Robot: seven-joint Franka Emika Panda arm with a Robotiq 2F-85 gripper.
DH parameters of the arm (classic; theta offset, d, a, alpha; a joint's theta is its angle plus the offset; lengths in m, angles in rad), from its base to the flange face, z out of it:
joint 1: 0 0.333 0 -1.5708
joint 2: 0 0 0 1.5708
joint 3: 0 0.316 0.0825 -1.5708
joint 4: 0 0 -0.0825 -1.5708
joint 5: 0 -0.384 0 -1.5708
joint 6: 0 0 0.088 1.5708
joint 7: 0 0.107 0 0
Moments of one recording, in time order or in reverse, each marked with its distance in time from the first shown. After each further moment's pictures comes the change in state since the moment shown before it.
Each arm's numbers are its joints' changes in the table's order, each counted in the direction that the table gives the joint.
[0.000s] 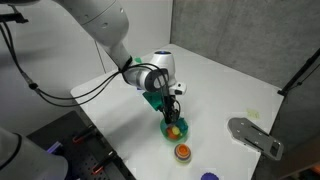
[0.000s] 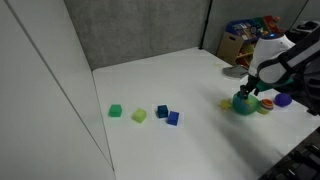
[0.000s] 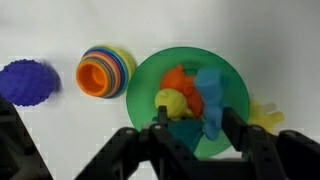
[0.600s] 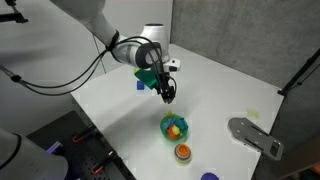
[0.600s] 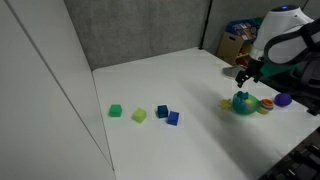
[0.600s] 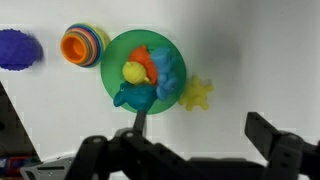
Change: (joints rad) arm -0.032 -0.242 0.122 0.048 -0.003 -0.116 -0.067
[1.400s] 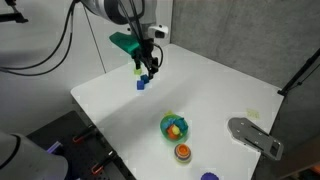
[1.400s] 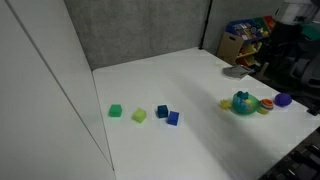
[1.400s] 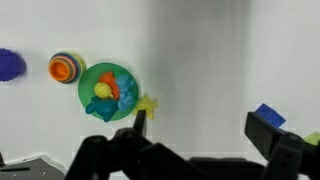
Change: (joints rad) arm -0.078 -0.388 0.155 0.034 -0.206 -0.428 -0.220
